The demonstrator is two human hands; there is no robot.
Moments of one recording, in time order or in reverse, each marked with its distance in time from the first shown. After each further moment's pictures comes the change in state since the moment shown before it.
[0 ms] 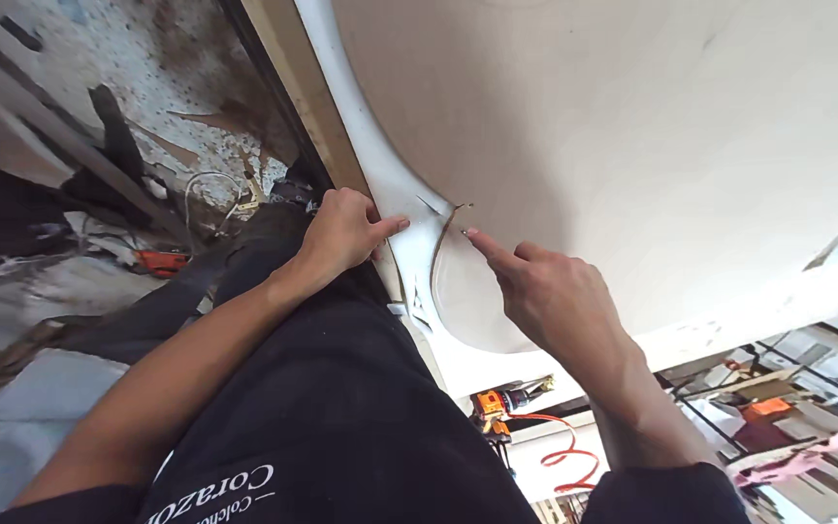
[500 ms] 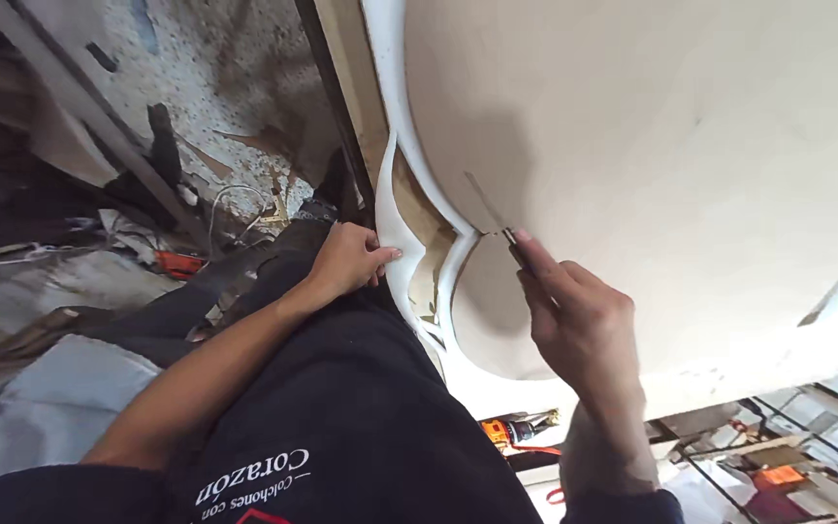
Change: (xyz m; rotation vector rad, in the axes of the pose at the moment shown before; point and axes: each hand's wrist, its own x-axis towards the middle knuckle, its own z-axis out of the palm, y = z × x) left_hand -0.026 -0.045 -0.017 -0.162 0.012 -0.049; right_hand -0.006 -0.028 -0.020 0.261 0.382 -0.002
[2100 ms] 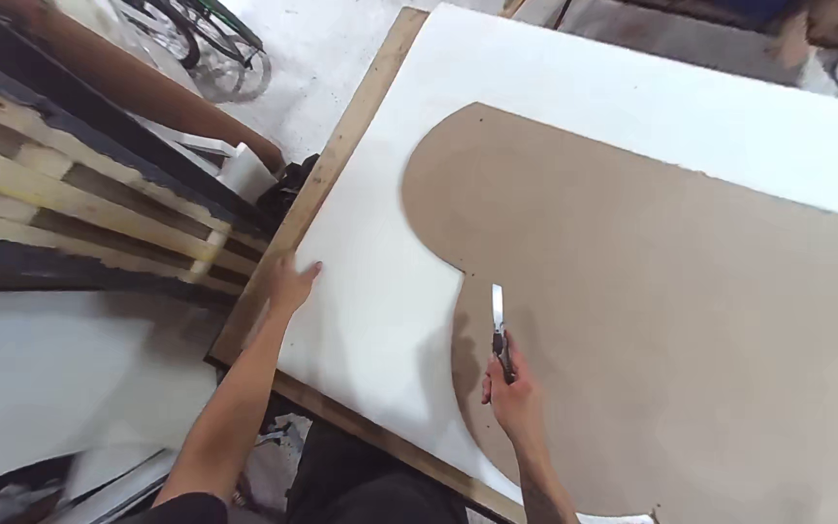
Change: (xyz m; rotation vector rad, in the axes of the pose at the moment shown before) left_hand 0.357 0.531 -0.495 0.844 0.520 0.663; right_hand 0.409 -0.063 -0.047 1.076 0.966 0.905
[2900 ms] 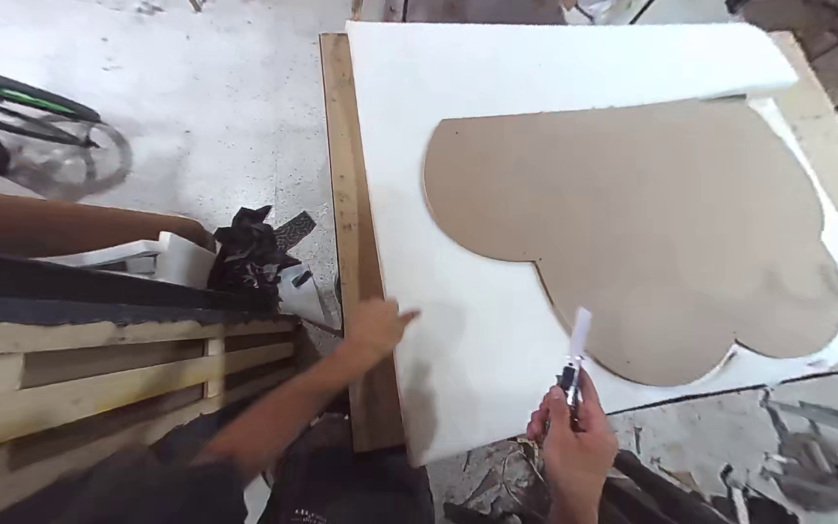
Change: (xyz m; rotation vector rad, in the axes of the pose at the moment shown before) left_hand 0.090 -0.007 -0.141 0.379 -0.771 0.739; right_hand -0.155 -0.172 0.319 0.130 0.811 0.044
